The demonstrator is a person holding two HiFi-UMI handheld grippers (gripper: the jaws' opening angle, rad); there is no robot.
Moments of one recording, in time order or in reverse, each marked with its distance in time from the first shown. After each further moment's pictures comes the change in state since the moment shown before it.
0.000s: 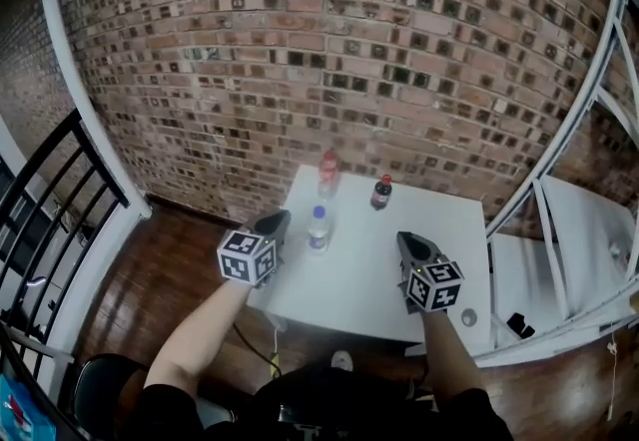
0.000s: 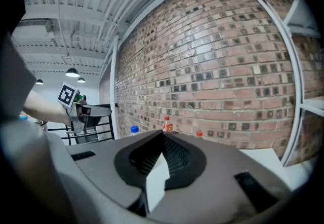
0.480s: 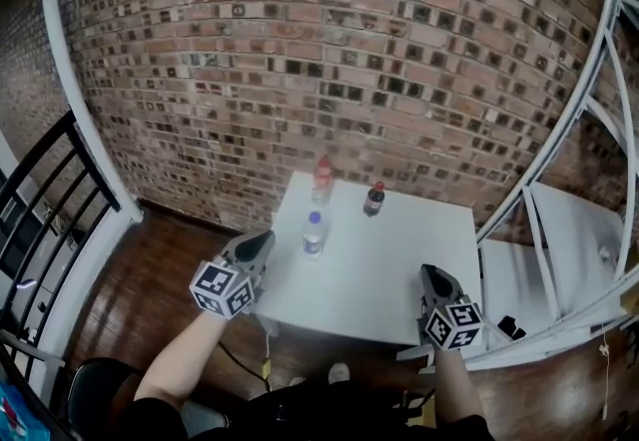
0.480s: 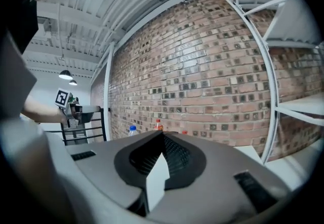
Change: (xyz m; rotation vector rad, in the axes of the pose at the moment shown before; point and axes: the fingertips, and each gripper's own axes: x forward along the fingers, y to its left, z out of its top) left arm -0.077 -0.021 0.027 0.024 -0.149 -0.082; right arm -0.099 -0.008 -0.008 0.020 -0.063 -0.115
